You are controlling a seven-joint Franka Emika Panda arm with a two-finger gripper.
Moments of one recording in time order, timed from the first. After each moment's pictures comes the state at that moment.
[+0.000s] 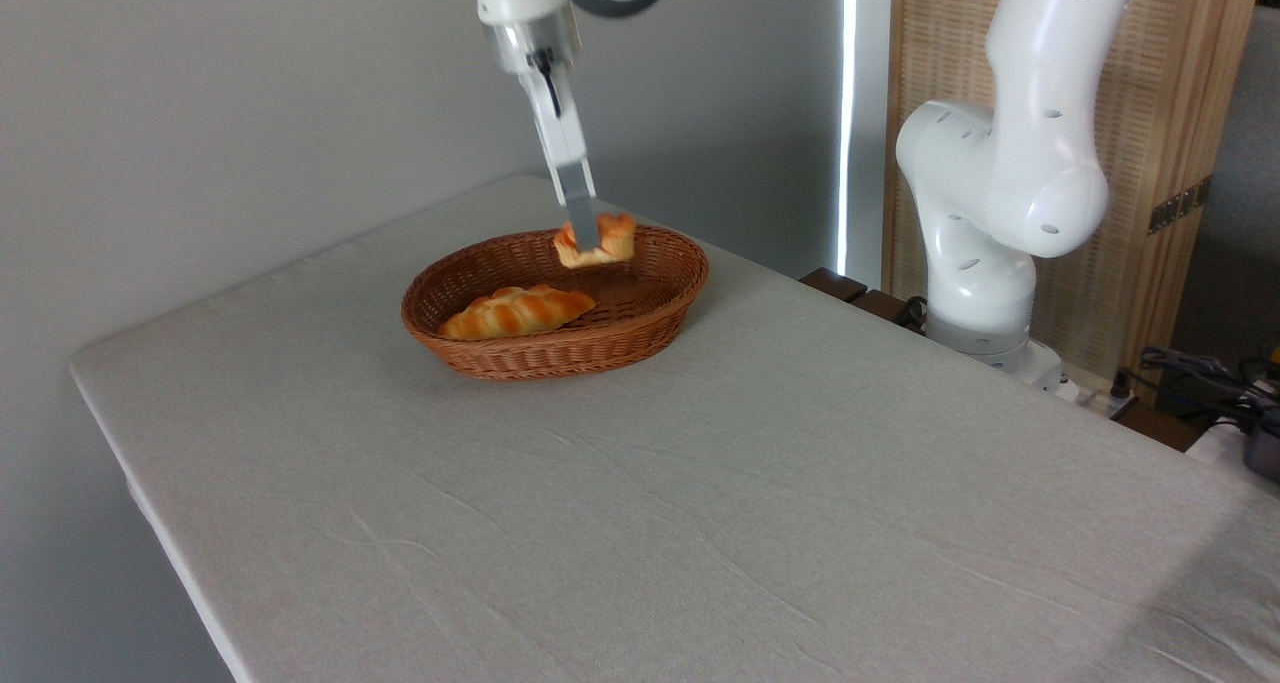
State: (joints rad) arm -0.34 -0.34 -0.28 -2.19 -0.16 1.81 0.69
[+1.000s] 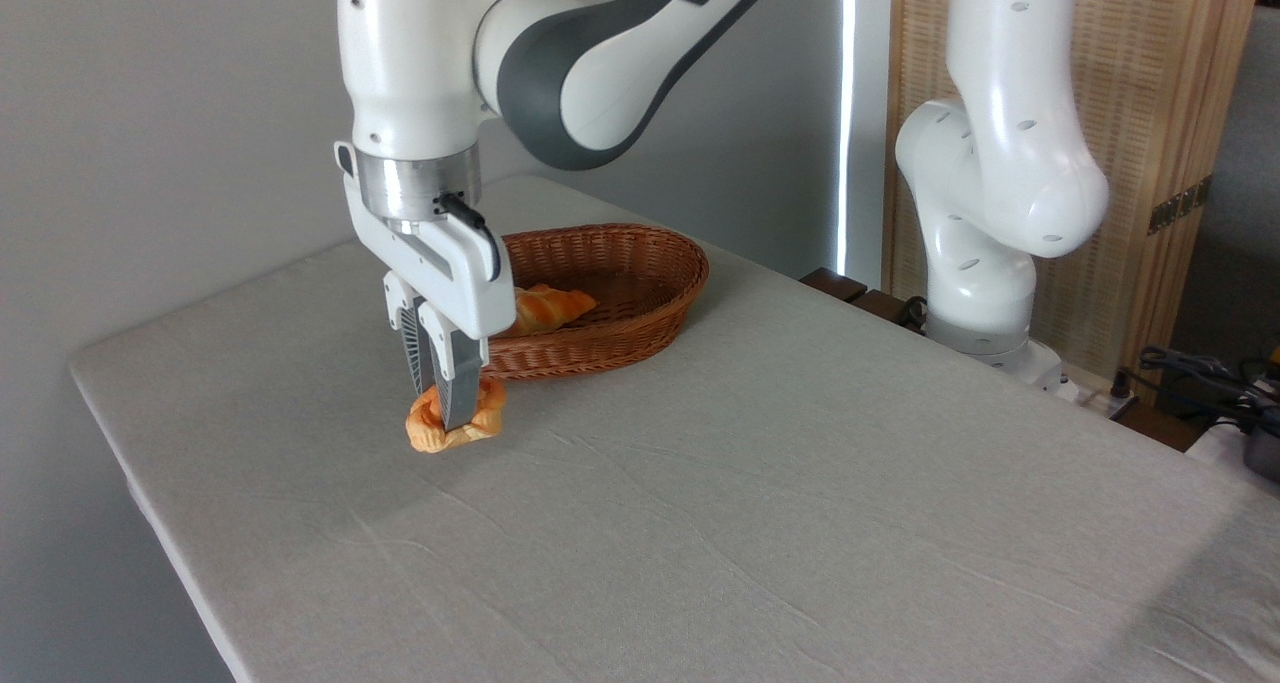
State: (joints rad) arm -0.33 0.02 0.10 -1.97 -0.08 2.13 0.60
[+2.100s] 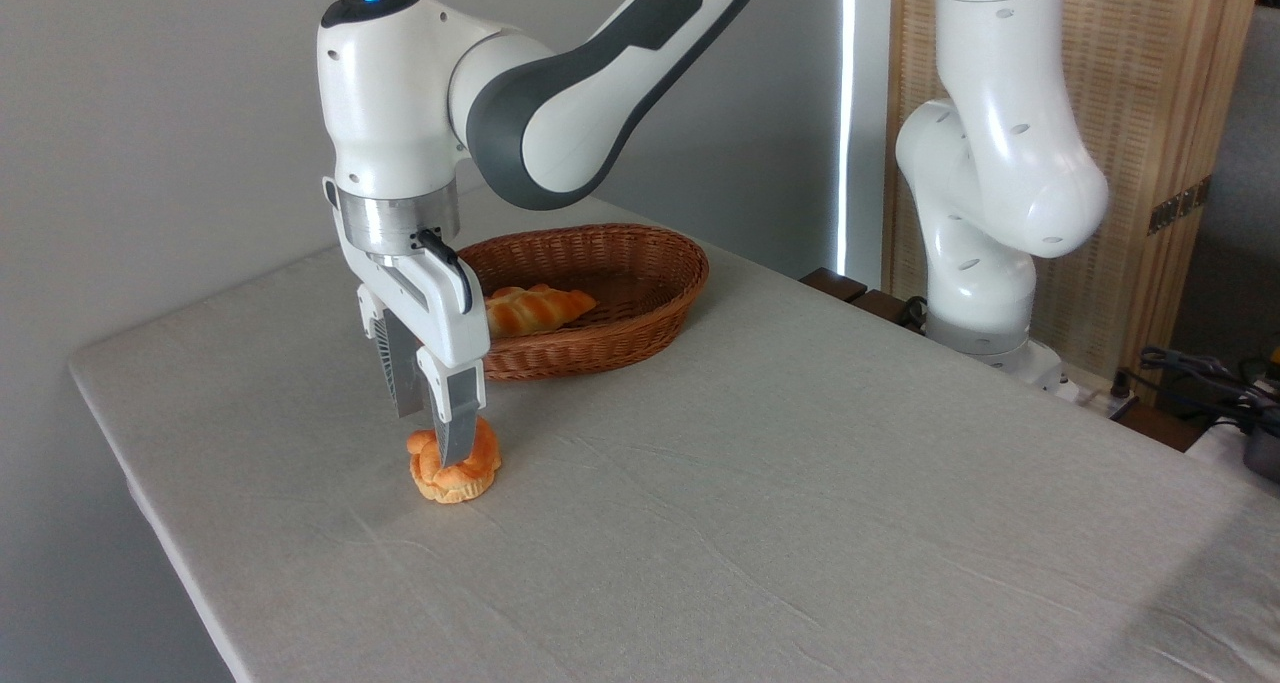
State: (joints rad) arm -0.33 0.09 0.07 -1.95 -0.08 2.18 0.60
